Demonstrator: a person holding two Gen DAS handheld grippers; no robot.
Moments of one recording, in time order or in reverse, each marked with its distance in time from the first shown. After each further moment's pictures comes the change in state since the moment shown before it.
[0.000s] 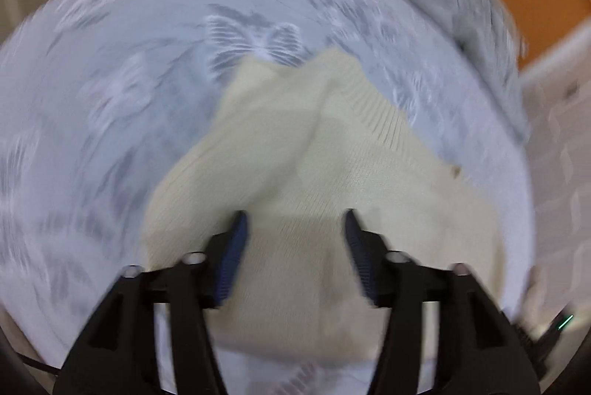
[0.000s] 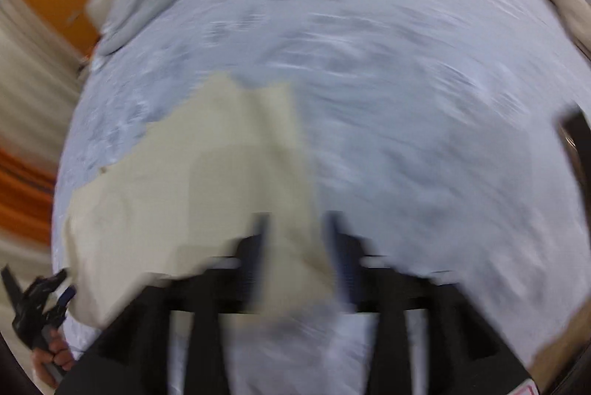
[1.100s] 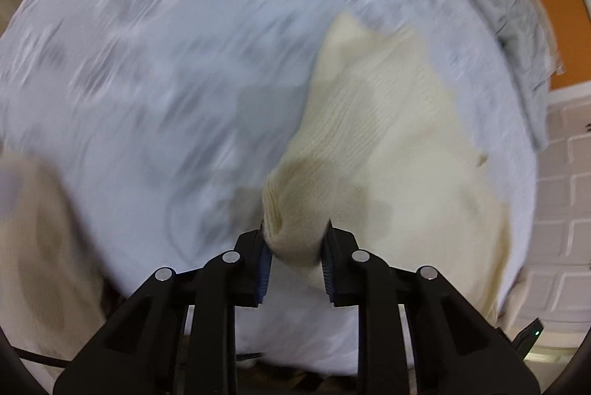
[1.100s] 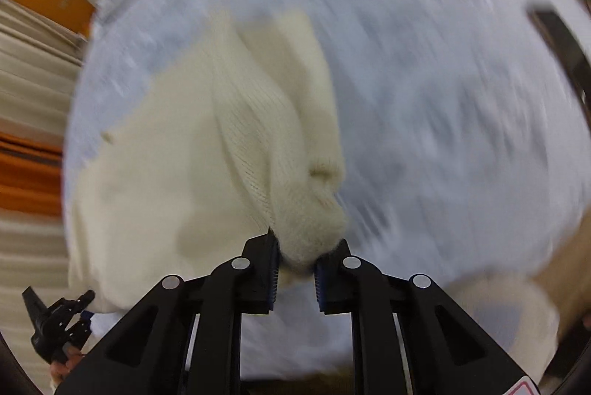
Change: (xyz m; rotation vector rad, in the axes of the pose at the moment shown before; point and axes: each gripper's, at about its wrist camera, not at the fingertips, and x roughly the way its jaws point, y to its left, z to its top) left arm -0.053 0.070 -0.083 -0.128 0.209 0.138; right arm 0.001 -0.010 -0.098 -0.007 0.237 -0.042
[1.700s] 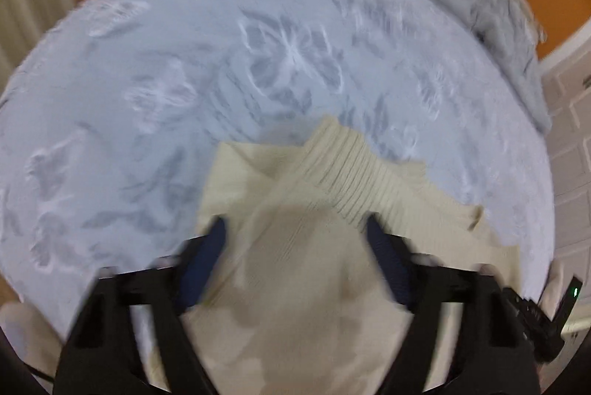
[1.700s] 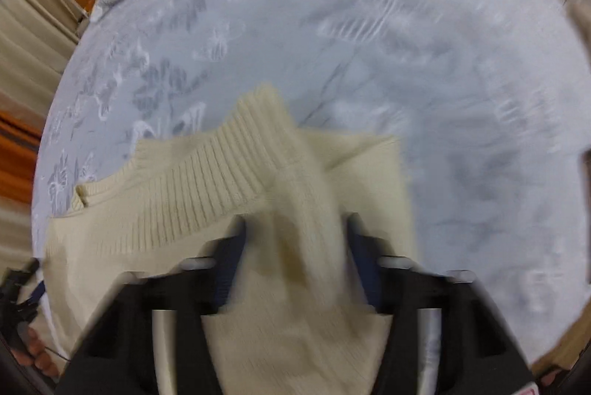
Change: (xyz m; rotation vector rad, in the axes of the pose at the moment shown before) left arm 0.031 -0.101 0.097 0.225 -0.137 0.026; right arm 0.035 0.094 0.130 -0.130 -0.108 0.023
